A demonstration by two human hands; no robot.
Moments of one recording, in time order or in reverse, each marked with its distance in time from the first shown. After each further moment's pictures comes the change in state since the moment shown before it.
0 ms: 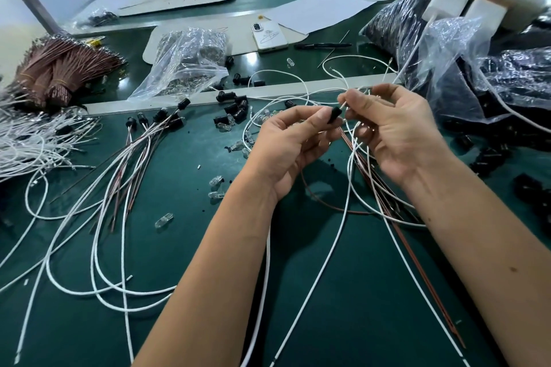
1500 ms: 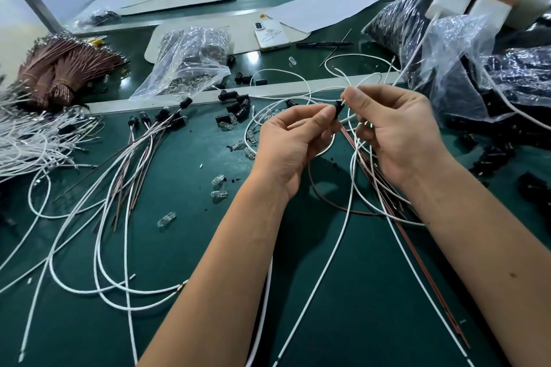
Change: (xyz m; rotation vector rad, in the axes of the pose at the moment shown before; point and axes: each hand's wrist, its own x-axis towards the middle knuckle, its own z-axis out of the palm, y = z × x) left_hand 0.002 -0.006 0.006 -0.036 0.120 0.085; right_hand 0.000 0.007 0.003 -0.194 0.028 -0.111
